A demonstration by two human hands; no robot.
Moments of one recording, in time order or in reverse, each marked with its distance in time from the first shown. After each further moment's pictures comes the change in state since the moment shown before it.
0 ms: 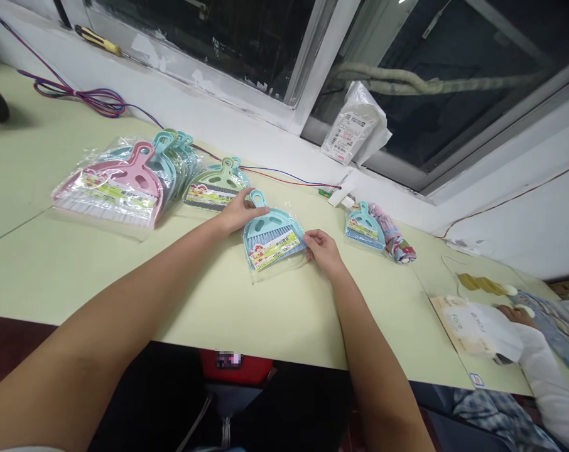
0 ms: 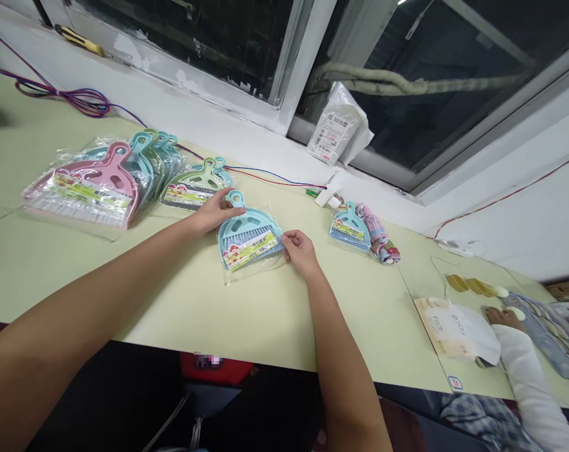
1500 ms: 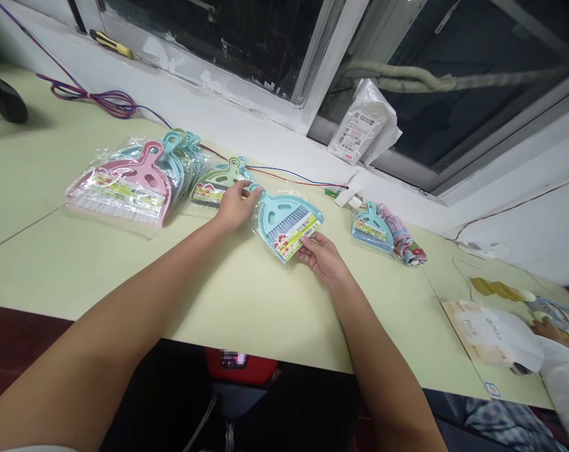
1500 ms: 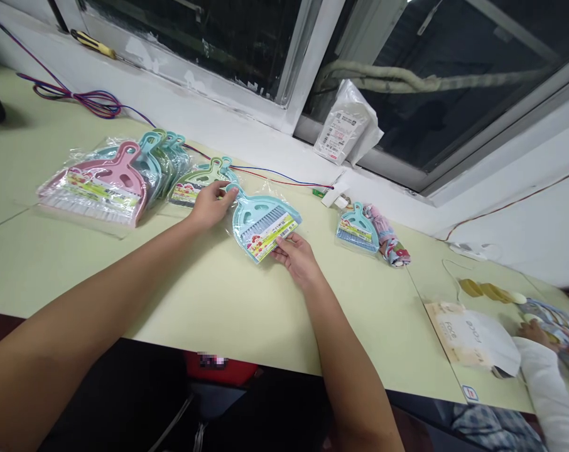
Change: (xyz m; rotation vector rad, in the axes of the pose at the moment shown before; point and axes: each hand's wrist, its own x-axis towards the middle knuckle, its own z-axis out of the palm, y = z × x) left_hand 0.008 0.001 -0.011 0.369 0.377 0.232; right_hand -0.022 -0.022 0.030 0.431 -0.121 0.178
